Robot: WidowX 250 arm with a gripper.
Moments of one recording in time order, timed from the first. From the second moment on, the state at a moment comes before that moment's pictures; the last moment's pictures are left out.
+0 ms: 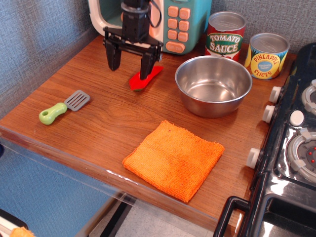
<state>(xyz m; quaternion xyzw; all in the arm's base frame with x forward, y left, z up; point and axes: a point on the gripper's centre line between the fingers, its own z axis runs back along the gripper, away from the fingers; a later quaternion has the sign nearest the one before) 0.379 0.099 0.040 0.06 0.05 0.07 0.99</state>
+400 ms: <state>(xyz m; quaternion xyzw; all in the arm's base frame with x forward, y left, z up) 0.392 0.105 0.024 0.07 0.05 0.10 0.99</state>
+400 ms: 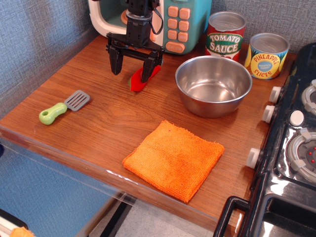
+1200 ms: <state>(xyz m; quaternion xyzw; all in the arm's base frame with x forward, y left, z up) 0.400 0.095 0.014 0.07 0.05 0.11 0.99</state>
